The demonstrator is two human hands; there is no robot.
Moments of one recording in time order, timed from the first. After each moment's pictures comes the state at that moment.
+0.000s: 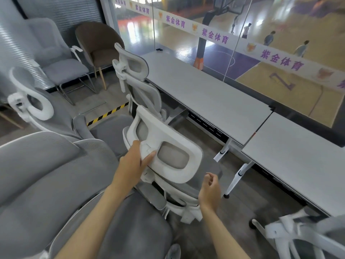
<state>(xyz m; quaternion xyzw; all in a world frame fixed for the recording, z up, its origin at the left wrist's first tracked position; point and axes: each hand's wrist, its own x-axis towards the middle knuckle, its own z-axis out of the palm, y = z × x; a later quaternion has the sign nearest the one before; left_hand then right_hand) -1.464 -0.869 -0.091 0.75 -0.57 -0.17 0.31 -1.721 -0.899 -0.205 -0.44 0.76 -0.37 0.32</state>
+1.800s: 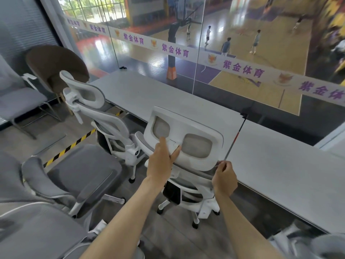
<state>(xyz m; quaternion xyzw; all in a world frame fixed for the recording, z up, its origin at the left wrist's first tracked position) -1.628 -1.106 -0.092 0.73 -0.62 -0.08 0.27 -1.841 -1.119 -0.202 -0.40 0.81 -0.41 0.14</state>
